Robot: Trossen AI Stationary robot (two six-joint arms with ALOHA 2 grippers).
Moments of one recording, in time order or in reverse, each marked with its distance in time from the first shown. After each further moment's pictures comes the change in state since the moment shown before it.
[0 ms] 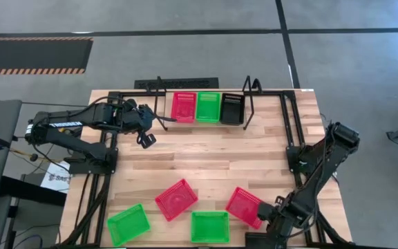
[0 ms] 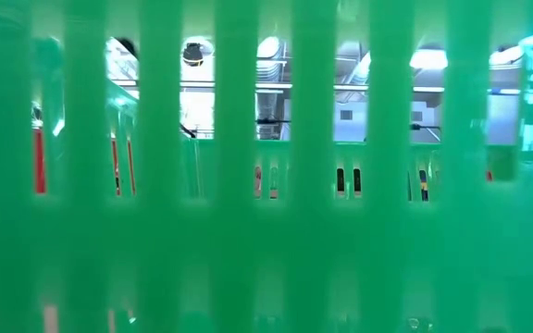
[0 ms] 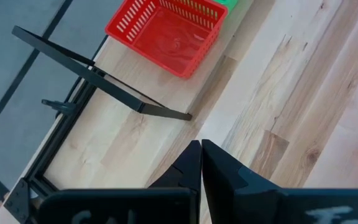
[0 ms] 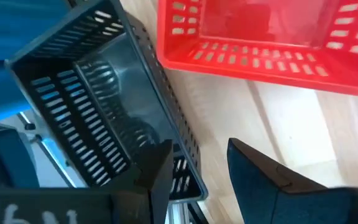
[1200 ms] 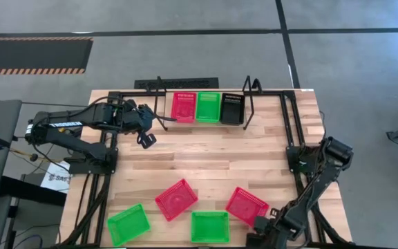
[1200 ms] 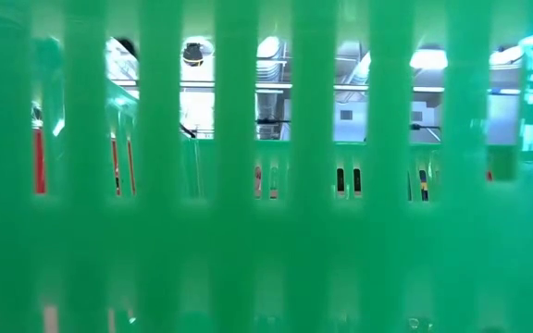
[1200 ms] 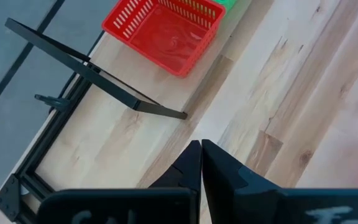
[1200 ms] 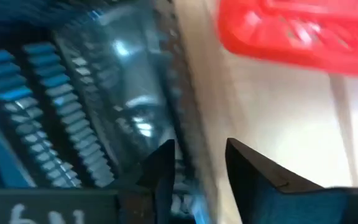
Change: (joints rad) left arm 0.000 0.000 0.000 0.001 0.017 -0.031; right arm 0.043 0.189 -0.003 0.207 -0.031 -0.007
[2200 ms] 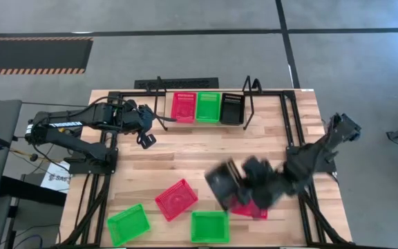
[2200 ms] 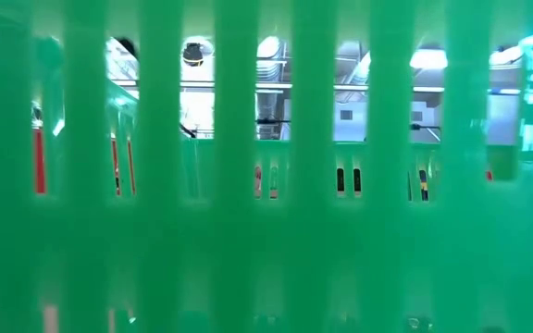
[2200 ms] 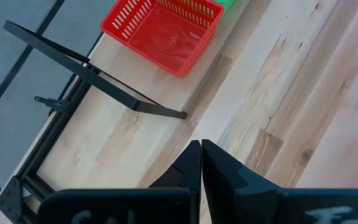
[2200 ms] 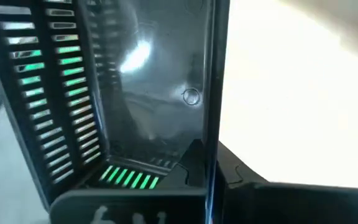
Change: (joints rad) left arm 0.000 0.000 0.000 -0.001 0.002 0.014; right arm -0.378 -0.320 0.360 -0.492 0.678 -0.104
